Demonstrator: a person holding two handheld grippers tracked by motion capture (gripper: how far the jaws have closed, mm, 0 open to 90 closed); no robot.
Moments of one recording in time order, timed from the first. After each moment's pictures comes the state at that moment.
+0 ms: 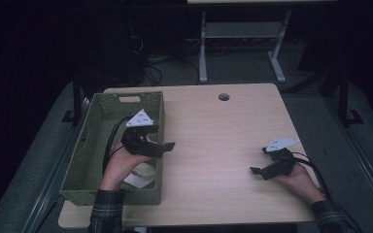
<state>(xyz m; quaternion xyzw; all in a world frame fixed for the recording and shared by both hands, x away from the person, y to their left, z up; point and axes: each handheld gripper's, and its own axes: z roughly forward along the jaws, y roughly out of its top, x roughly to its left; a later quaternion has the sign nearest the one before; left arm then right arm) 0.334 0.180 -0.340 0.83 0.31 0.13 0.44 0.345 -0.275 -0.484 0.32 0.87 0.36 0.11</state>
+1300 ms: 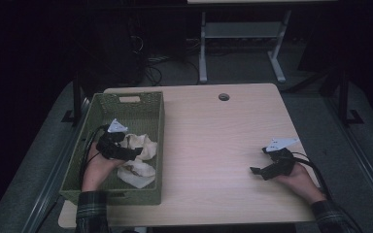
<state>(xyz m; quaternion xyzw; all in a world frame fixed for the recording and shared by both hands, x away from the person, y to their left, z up) 0.352 0.257 -0.395 0.84 0.41 0.18 0.30 0.345 -0.275 -0.484 0.32 0.87 0.37 0.11</state>
